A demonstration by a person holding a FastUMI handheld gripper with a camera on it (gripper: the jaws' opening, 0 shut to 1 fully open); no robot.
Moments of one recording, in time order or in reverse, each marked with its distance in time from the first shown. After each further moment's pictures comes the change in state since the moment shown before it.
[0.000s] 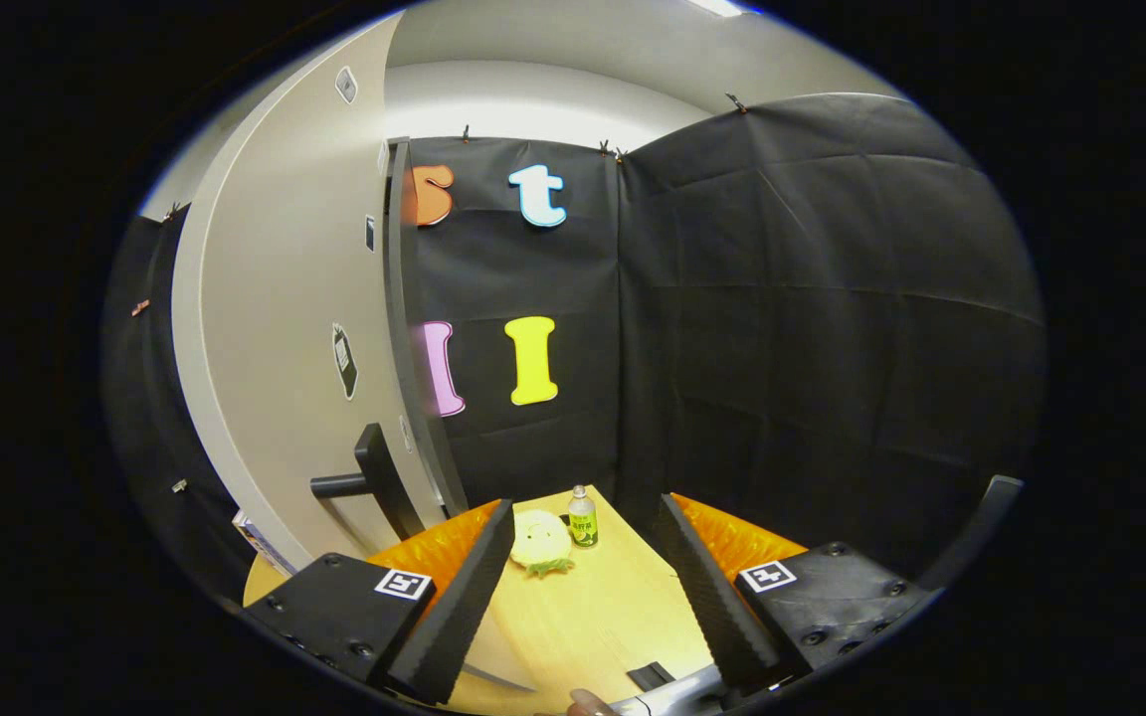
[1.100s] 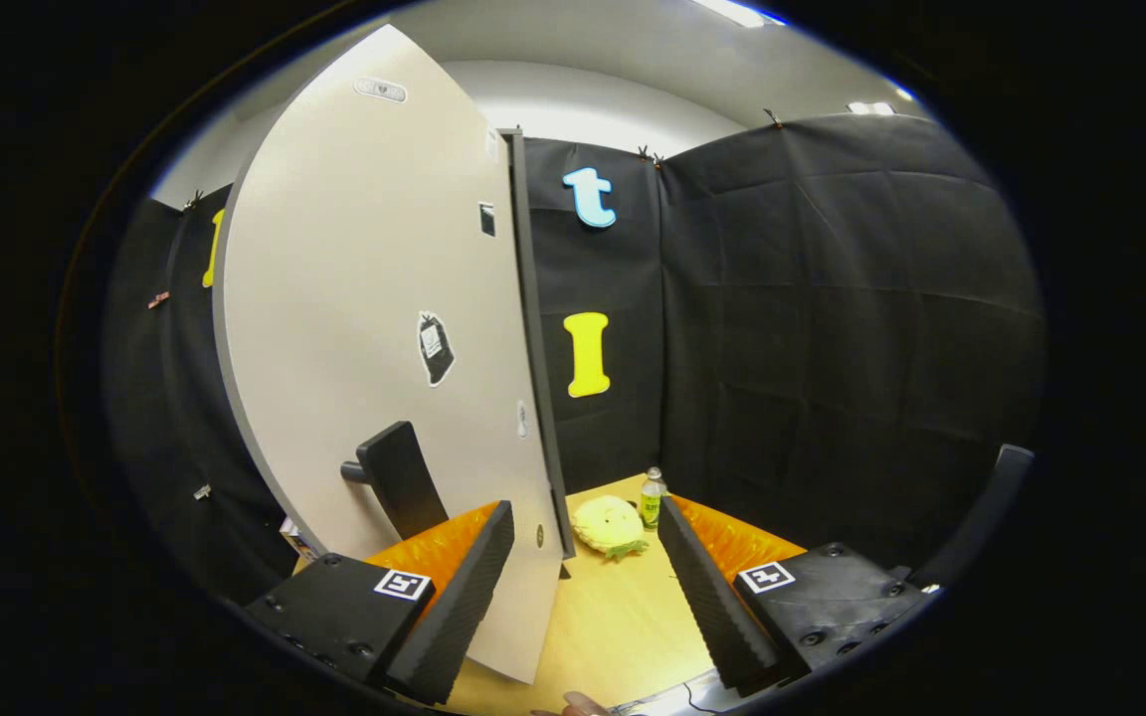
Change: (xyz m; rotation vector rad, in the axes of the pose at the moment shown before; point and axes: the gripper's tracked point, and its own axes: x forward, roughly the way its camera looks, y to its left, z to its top) arm -0.060 0.178 -0.030 0.006 0.002 0.063
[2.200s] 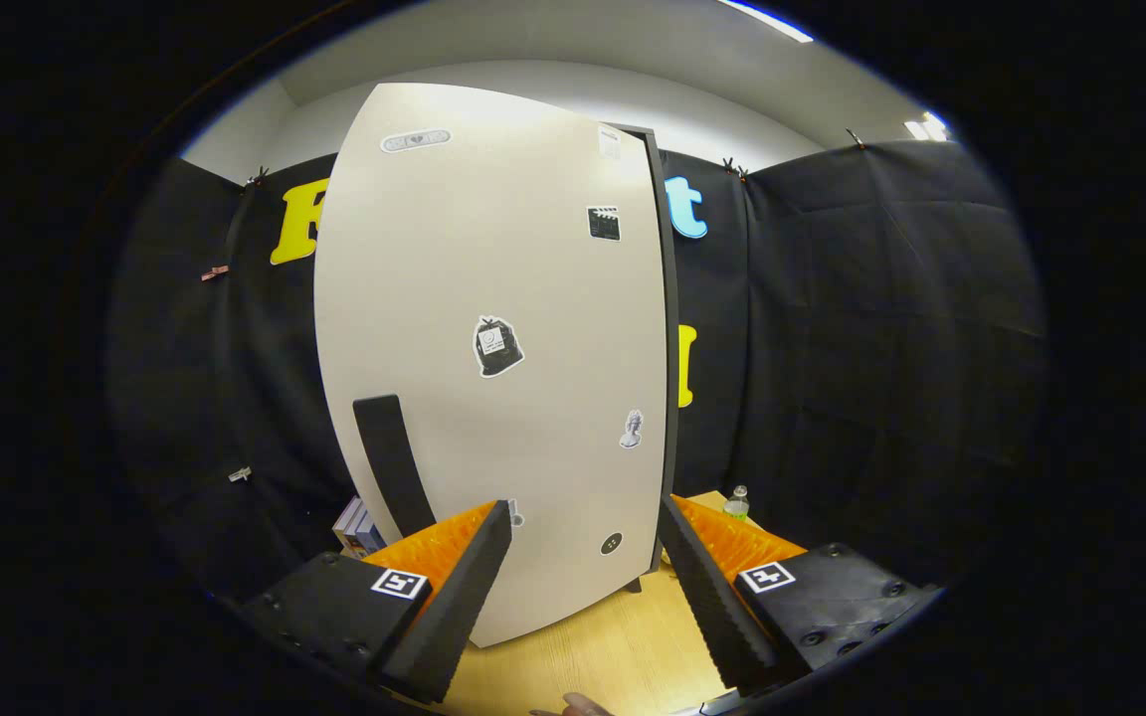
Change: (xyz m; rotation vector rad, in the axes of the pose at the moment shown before) arm 0.033 0.097 0.000 -0.070 -0.008 0.178
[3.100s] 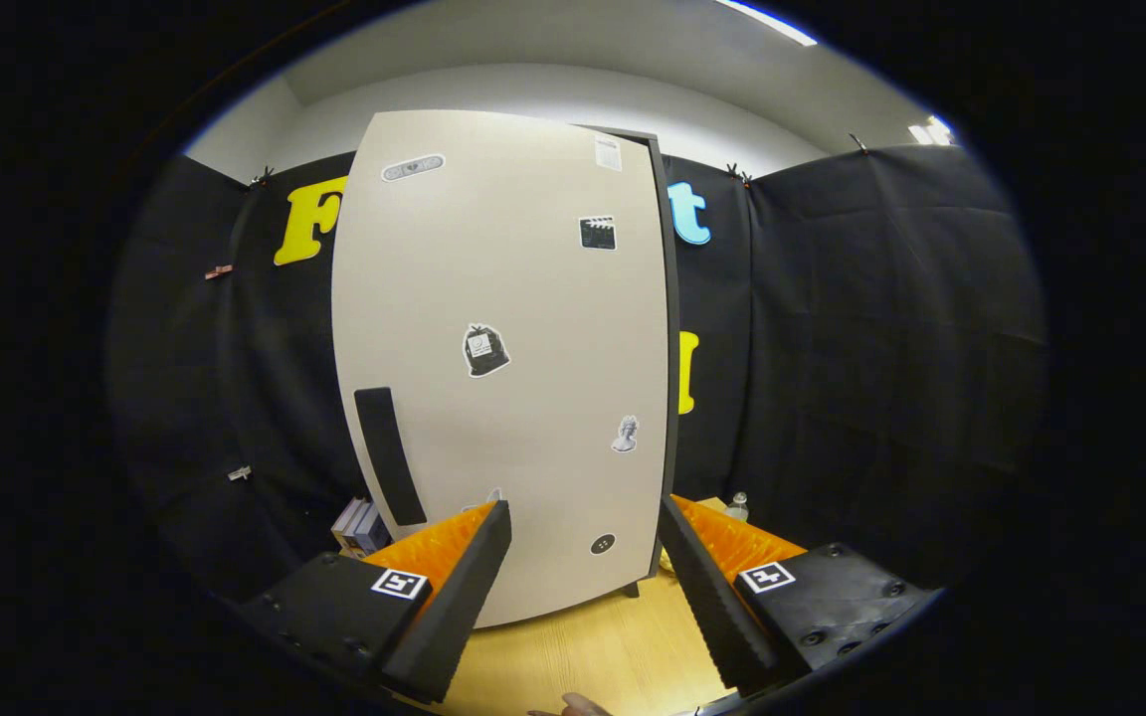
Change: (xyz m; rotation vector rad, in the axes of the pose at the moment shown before) arm 0.000 0.001 0.004 -0.013 -0.018 0.002
